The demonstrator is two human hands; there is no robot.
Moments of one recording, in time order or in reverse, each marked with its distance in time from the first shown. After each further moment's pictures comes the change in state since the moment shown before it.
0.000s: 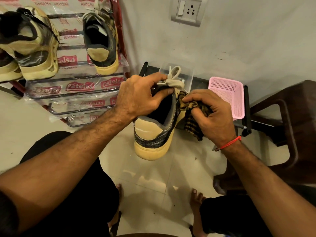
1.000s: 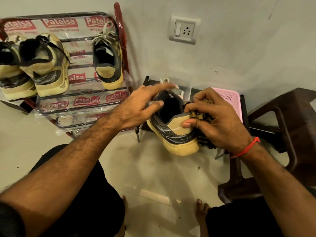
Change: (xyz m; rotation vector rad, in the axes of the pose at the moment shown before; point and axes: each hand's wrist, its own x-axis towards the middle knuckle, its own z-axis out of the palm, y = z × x) left_hand -0.001 -0.004 -0.032 -0.191 -0.354 0.006; right_hand 0.011 -0.039 -0.030 -0.124 -0.229 -0.105
